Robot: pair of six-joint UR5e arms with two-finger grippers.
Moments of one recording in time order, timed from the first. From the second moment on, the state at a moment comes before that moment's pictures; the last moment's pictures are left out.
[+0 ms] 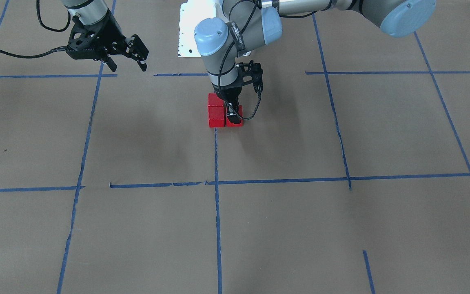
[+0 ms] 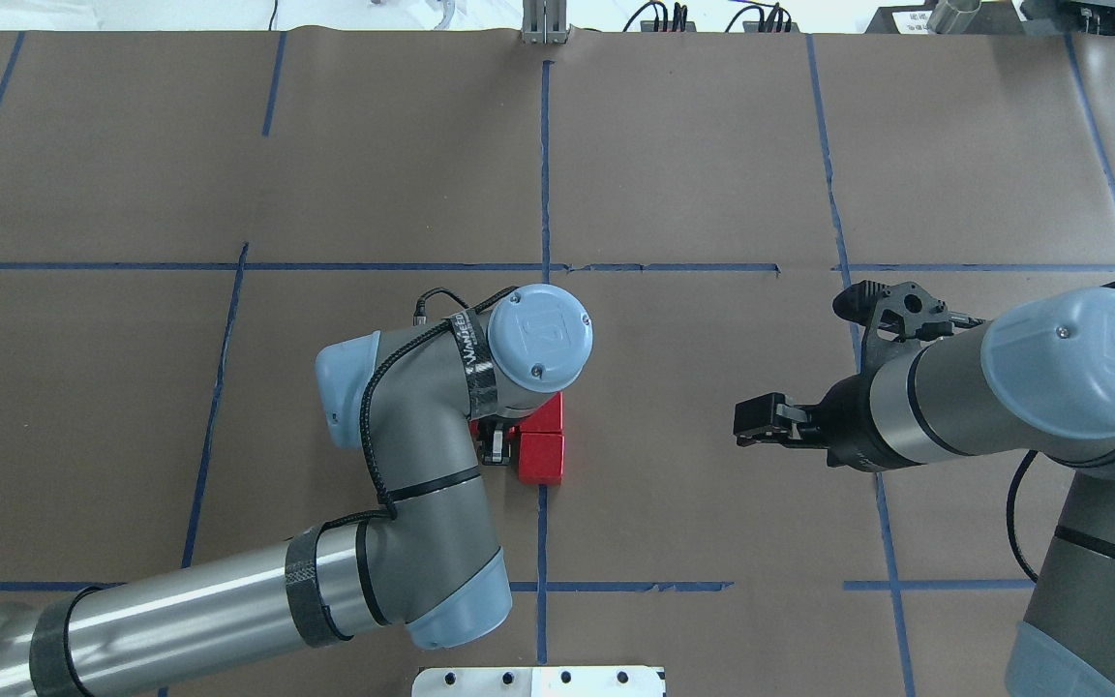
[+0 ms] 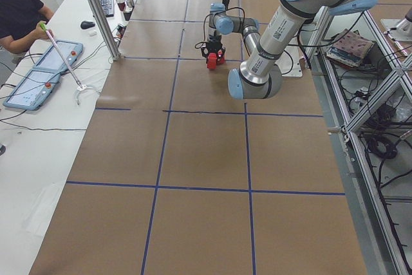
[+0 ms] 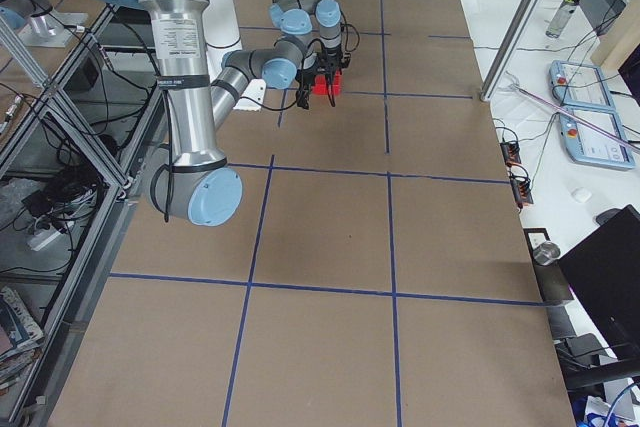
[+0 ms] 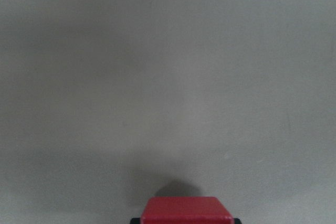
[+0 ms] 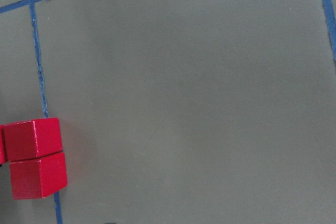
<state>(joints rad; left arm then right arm) -0.40 -2.43 -1.53 -1.33 -1.70 -2.82 0.51 -1.43 2.24 -1.45 1.91 1.45</state>
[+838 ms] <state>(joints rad) -0.40 -2.44 -1.52 -1.36 -1.70 -2.83 0.51 -1.43 2.24 -1.45 1.91 1.45</state>
